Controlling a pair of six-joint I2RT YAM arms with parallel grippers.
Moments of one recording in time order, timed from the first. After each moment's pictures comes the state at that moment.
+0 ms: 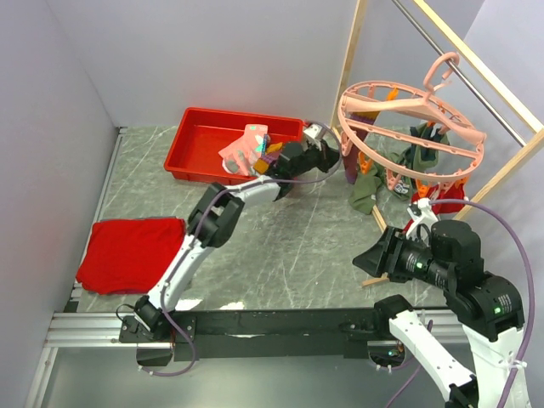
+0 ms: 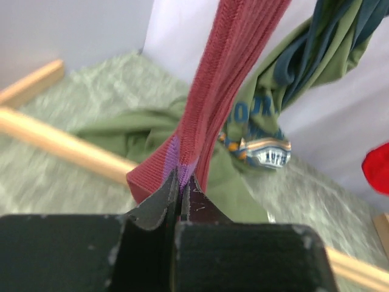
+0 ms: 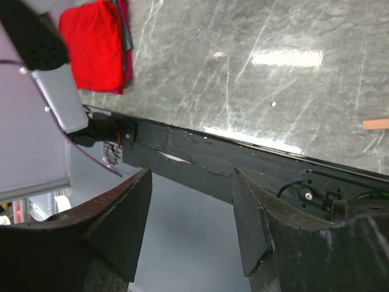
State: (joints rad) left arm -0.73 2.61 2.08 0.69 0.33 -0.40; right arm 0.32 0.58 1.24 -1.34 -0.32 0.59
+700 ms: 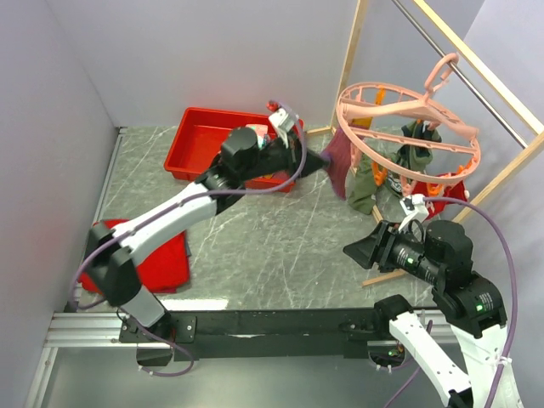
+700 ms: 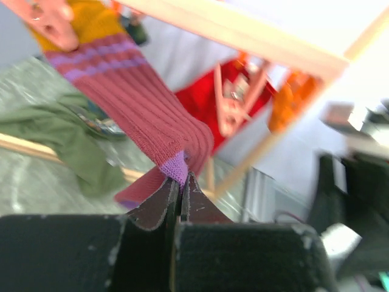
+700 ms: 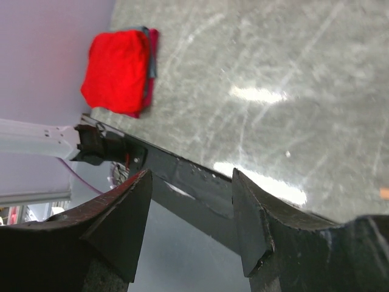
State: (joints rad) left arm -0.78 1.62 1.44 0.27 0.47 -0.46; right arm 0.32 0.50 1.06 -1.07 -0.36 0.58
